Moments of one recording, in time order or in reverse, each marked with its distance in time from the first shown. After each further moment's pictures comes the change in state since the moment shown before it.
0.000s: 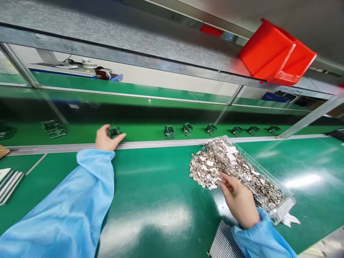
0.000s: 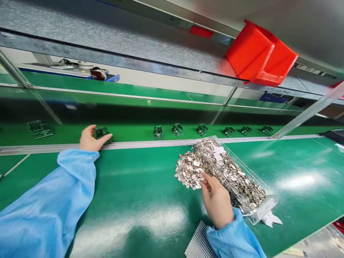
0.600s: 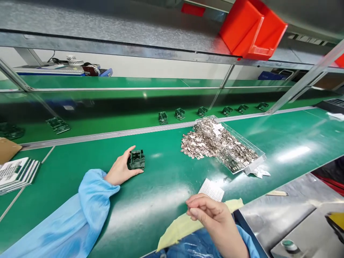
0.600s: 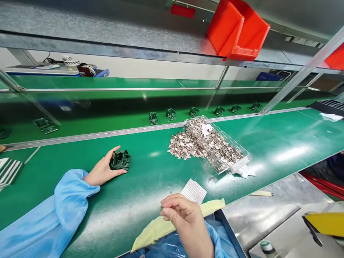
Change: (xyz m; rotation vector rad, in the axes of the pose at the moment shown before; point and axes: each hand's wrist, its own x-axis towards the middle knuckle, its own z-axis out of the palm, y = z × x) left_hand -0.162 0.034 -0.064 0.058 -0.784 0.288; right_hand -0.126 -0.112 -0.037 1.112 -0.316 0.446
